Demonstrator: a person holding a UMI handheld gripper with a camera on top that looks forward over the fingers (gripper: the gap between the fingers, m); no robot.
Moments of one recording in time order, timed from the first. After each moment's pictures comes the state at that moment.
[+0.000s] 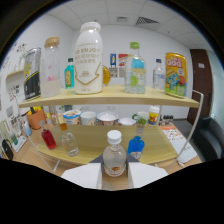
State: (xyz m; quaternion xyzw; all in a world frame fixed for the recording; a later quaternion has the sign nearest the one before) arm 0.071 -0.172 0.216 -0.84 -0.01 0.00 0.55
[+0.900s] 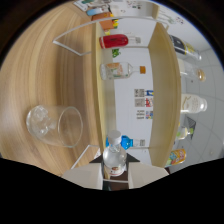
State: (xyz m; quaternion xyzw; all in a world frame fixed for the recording) arm 0.128 -0.195 0.193 -0.61 -0.48 -0.50 0.39
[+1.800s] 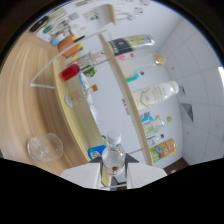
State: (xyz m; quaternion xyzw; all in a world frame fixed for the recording) arm 0.108 -0.206 0.259 -0.64 -0.40 -0.40 0.53
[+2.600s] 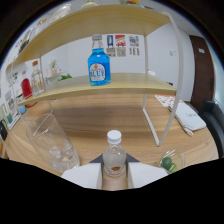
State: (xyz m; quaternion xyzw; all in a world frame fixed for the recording) arm 0.149 -0.211 0.038 -0.88 -0.01 0.03 0.48
